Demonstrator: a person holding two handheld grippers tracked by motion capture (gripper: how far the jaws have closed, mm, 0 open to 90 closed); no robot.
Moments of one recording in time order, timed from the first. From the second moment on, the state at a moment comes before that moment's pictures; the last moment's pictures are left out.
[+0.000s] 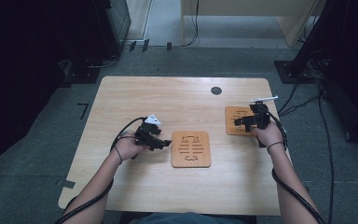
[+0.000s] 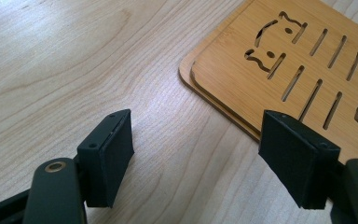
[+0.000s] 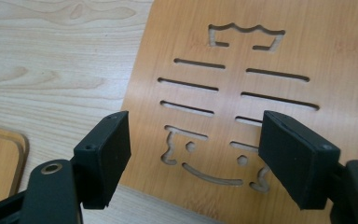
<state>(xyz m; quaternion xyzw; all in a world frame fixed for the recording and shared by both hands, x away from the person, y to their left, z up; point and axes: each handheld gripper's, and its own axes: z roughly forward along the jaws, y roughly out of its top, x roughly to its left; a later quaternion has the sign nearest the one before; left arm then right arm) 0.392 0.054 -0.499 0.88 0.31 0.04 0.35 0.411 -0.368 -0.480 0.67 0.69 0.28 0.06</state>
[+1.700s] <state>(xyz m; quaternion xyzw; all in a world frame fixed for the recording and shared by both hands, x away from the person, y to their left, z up) 0.391 0.053 -0.499 0.89 0.30 0.04 0.35 0.363 -0.302 -0.484 0.59 0.75 0.29 0.05</state>
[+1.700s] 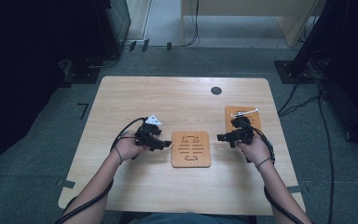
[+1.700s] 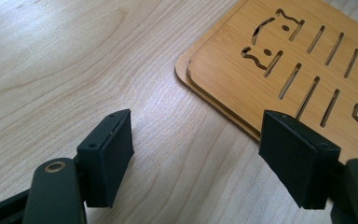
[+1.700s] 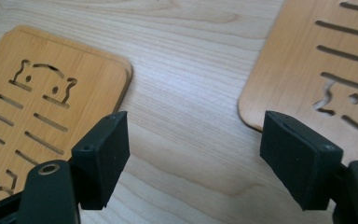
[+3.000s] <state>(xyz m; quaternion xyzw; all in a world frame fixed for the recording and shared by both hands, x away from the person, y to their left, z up) 0.388 0.052 -0.505 0.89 0.28 0.04 0.35 0.333 -0.266 -0.514 0.46 0.81 0.31 0.16</state>
